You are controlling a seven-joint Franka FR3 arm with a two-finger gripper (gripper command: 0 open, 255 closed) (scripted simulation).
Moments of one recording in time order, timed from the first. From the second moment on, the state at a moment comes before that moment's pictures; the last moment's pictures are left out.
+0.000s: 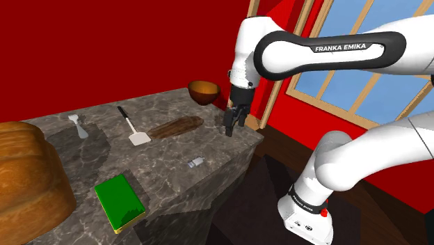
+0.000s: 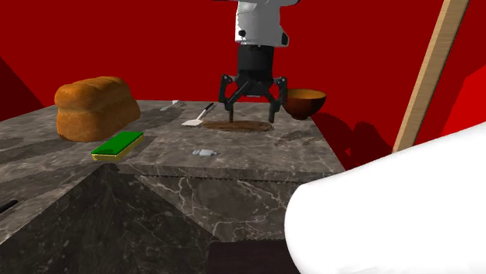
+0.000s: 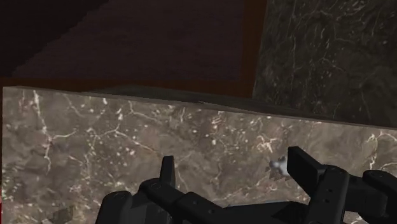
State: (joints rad) arm 0.08 -0.66 0.24 -2.51 0.22 1.79 0.13
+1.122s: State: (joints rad) arm 0.09 -0.31 0.53 -2.46 0.16 2.20 0.40
